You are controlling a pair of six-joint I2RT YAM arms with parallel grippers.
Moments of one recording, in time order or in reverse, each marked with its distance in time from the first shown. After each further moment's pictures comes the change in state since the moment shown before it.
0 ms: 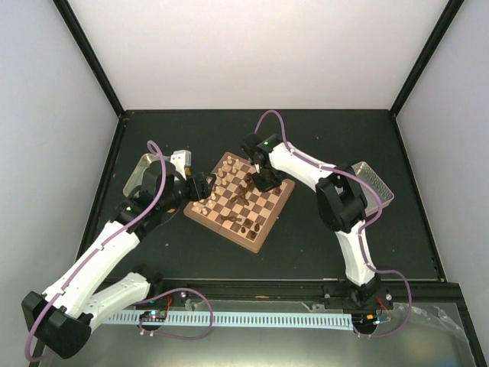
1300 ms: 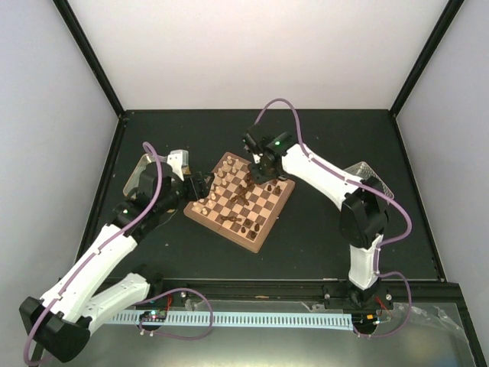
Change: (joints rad) left arm 0.000 -0.019 0.000 0.004 0.005 -0.002; right arm 0.027 -0.212 -0.061 0.104 0.010 0.039
